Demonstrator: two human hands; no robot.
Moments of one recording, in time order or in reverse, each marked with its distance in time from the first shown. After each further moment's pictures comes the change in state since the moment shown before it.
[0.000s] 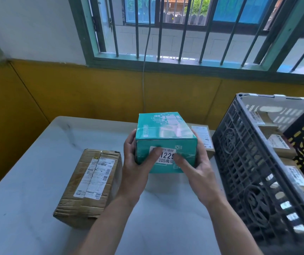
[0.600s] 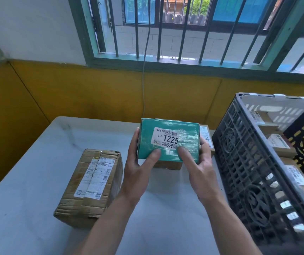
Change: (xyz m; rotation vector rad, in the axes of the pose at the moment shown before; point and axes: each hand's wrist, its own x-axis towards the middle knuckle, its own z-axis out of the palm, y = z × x) left_hand -0.006 0.007 0.004 0.080 0.002 -0.015; right_hand 0.001 0.002 0.001 -0.091 0.134 -0.056
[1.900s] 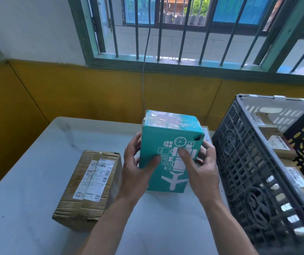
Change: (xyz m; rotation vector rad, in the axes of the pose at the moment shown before) left_hand 0.004 -0.004 -0.005 0.027 0.042 -0.051; right_hand 0.000 0.002 0.000 -0.107 0.147 0.016
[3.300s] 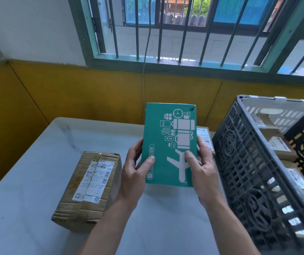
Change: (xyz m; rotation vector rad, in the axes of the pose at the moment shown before) left_hand 0.002 -0.006 -0.003 -0.117 -0.012 -0.032; right_hand 0.010 0.005 0.000 0.099 -0.050 0.042
